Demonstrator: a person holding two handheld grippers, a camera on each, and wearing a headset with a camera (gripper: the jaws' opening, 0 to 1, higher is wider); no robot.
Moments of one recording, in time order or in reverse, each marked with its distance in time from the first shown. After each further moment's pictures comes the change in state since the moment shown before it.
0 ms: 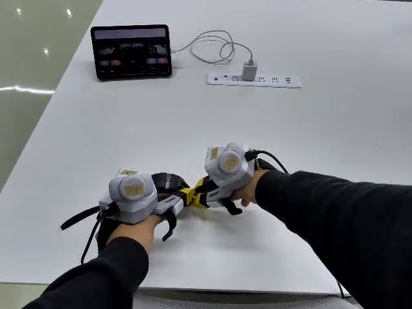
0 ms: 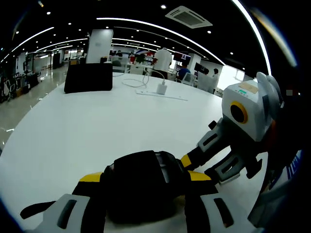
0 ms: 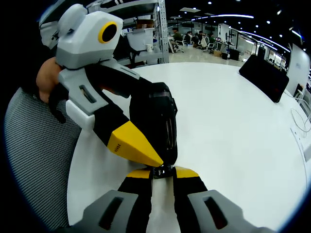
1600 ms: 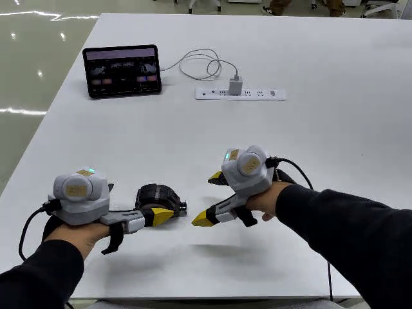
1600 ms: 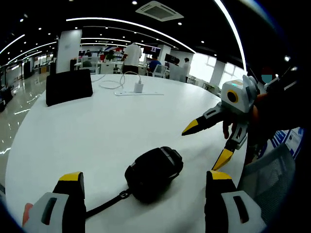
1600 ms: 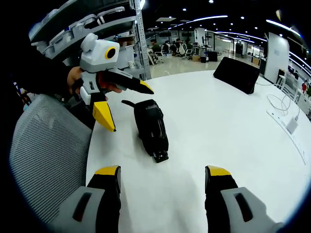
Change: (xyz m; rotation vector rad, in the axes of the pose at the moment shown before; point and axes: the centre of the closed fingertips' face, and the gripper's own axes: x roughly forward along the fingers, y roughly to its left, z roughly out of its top) left arm -0.044 0.014 0.006 0.162 0.100 -0.234; right arm -0.067 0.002 -0.009 0.179 -0.108 -0.119
